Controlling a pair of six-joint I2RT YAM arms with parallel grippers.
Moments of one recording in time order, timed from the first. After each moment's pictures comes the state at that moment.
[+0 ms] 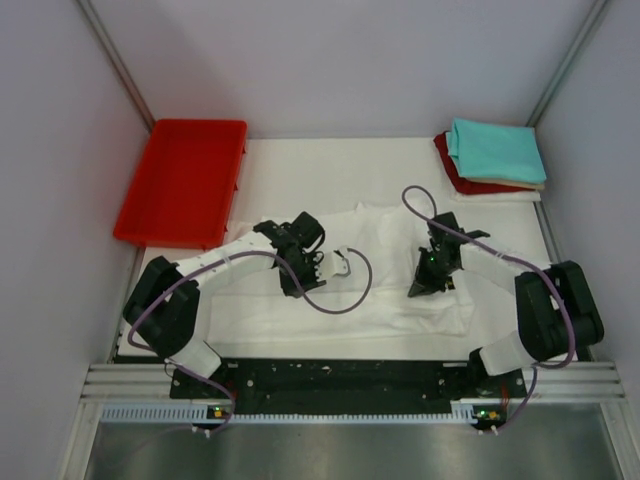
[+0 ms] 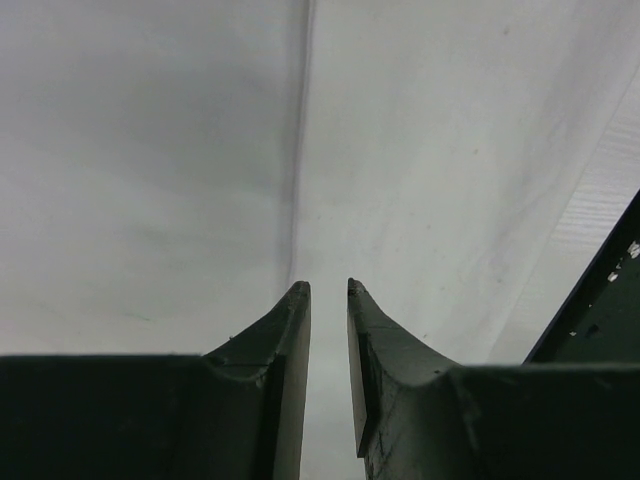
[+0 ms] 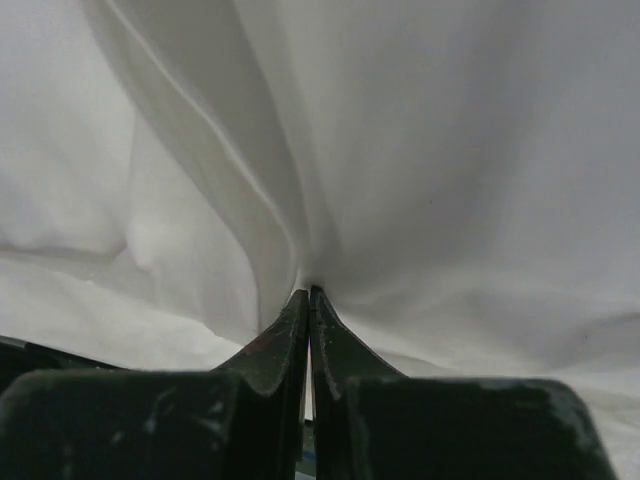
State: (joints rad) left arm -0.71 1.58 1.08 -0.85 0.22 0.66; right arm 0.29 1.44 0.74 -0.60 -0.25 0.61
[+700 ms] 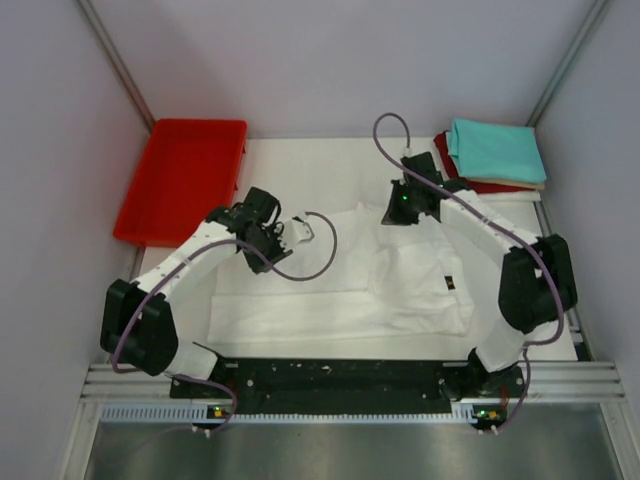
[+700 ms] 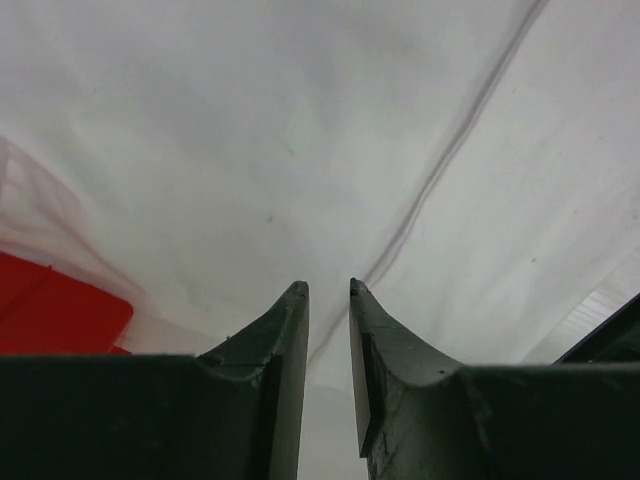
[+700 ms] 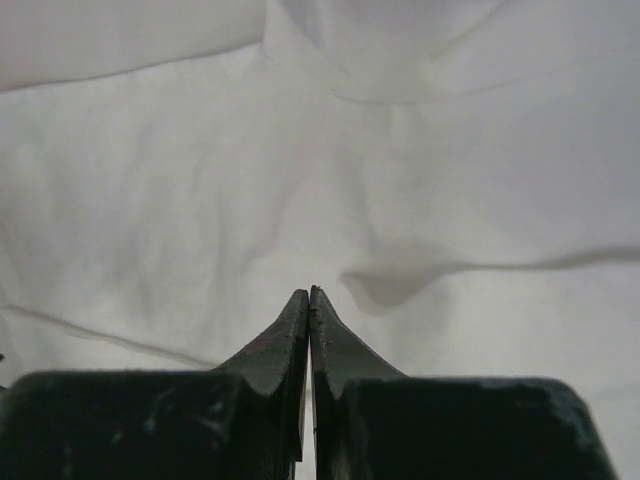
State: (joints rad) left arm -0.45 1.44 1.10 -0.89 0.15 0.68; right arm 0.41 1.72 1.34 -0.53 -0.14 0.56
